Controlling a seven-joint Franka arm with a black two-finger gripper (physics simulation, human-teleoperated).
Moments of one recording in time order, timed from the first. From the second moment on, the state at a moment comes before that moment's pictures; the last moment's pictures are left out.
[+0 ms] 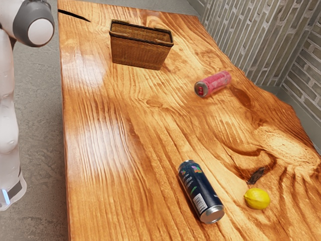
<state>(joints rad) 0.19 0.03 0.37 -1.09 -0.13 1.48 0.40</state>
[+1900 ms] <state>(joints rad) -0.50 0.56 0.10 -1.09 -0.15 1.89 0.37</state>
